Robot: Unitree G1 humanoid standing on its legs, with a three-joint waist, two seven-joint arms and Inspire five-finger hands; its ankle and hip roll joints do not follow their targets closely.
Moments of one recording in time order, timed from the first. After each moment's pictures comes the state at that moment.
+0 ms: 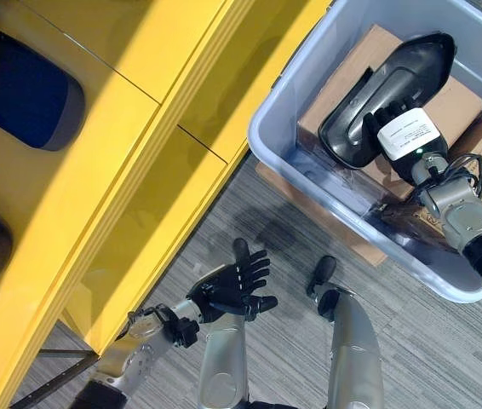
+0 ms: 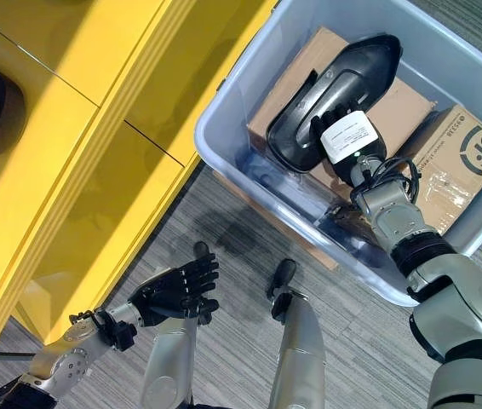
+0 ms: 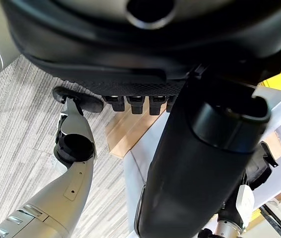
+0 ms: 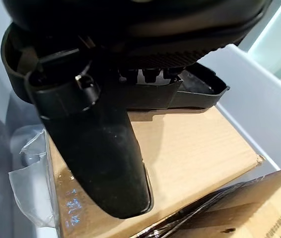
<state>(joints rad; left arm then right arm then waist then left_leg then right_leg) -0.03 0.57 -0.30 0.03 -0.82 0.23 -0.42 -1.03 -0.86 0.82 0.75 -1.04 0.14 -0.16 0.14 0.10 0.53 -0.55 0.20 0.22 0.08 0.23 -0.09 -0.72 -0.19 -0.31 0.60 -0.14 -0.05</state>
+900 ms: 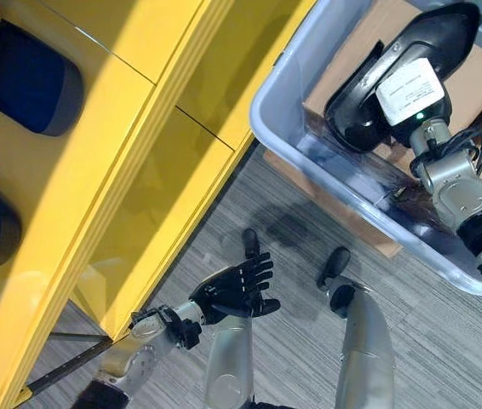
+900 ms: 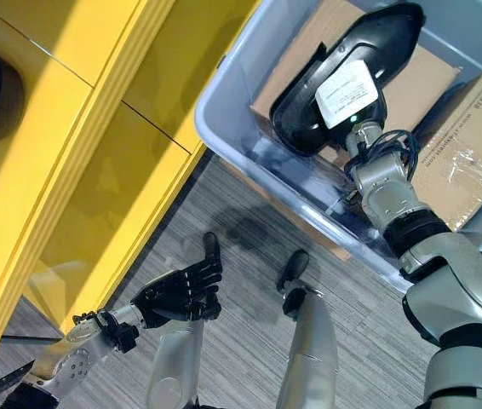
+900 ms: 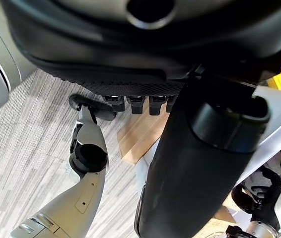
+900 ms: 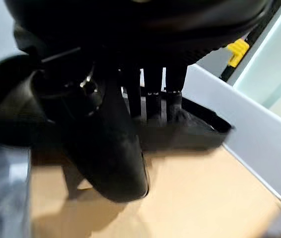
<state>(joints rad) -0.03 0.57 -0.32 0.04 -0.82 0.23 -0.44 -1.18 -0.83 0.87 0.77 -1.06 0.21 -0.23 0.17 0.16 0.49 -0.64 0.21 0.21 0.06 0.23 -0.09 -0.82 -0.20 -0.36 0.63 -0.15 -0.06</state>
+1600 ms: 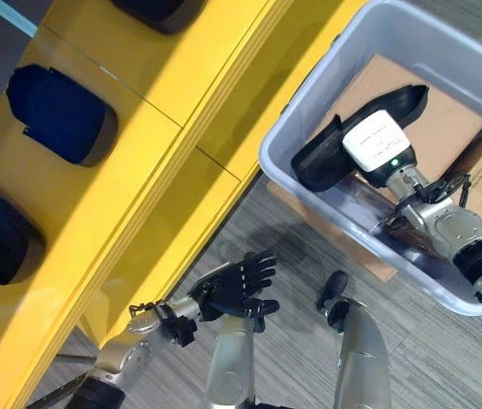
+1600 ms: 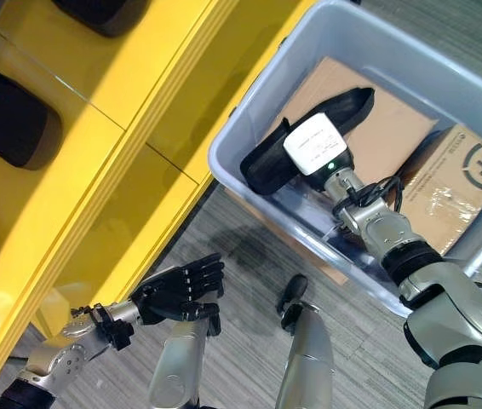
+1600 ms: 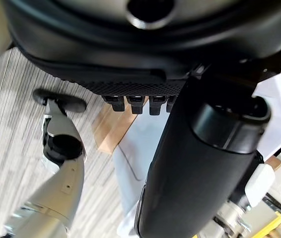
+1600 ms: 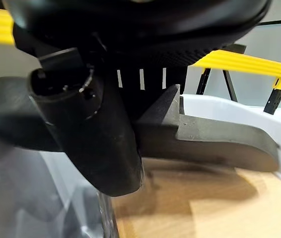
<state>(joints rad) 0.00 0.58 -0.25 0.03 -0.77 0.24 -0.52 -0.93 -0.85 0.80 0.60 -0.98 -0.06 -0.49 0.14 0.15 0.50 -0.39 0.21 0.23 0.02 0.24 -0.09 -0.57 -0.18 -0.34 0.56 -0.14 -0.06</state>
